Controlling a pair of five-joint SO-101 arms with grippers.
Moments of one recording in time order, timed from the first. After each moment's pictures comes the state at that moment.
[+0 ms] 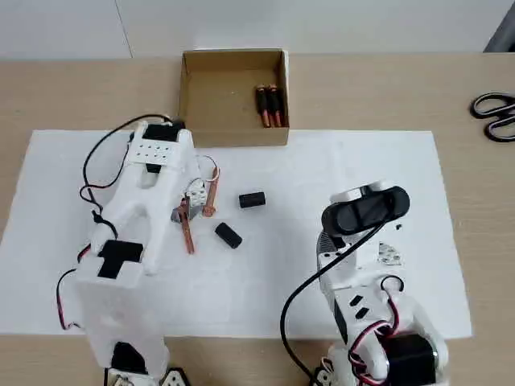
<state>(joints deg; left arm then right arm) 3.2 26.7 -4.8 88.7 32.5 -13.5 -89.8 60.5 73.1 -1.1</state>
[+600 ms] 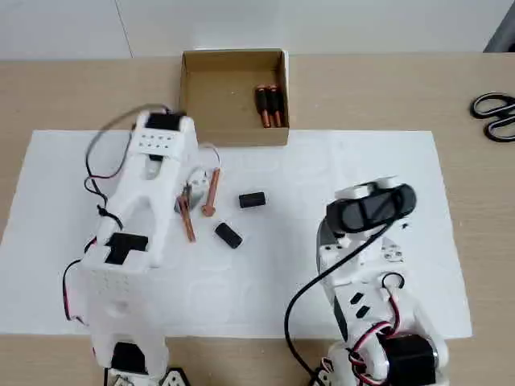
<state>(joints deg) 3.3 31.0 -20.9 96.9 32.5 -13.5 -90.0 60.7 65.8 -3.9</state>
